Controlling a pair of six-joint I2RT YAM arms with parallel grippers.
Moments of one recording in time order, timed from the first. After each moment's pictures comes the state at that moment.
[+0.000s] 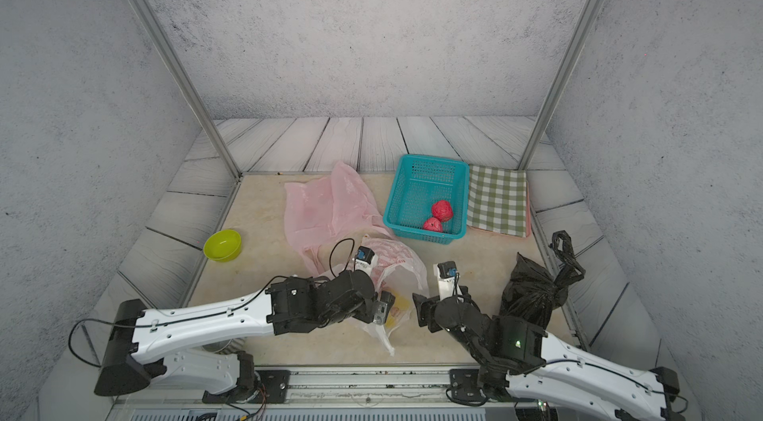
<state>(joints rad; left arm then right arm) -1.30 1.31 1.10 -0.63 -0.34 -0.79 1.20 0.54 0.59 -0.75 0.57 0.66</state>
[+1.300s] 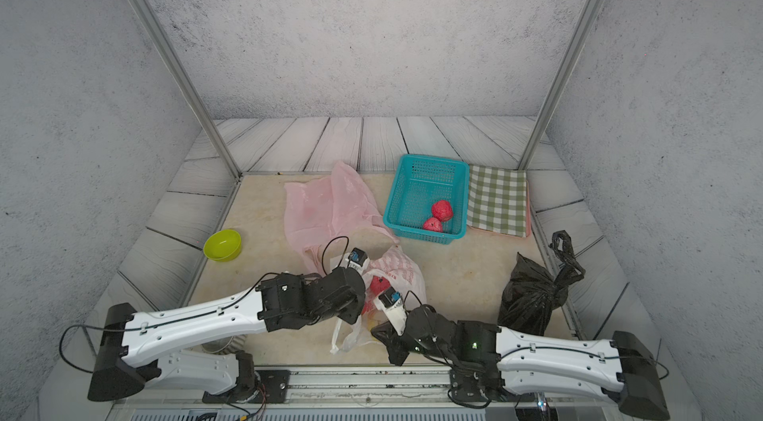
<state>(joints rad) -1.25 1.25 1.06 -0.78 -0.31 -0.62 1.36 0.82 0.48 -0.17 0.06 0.52</state>
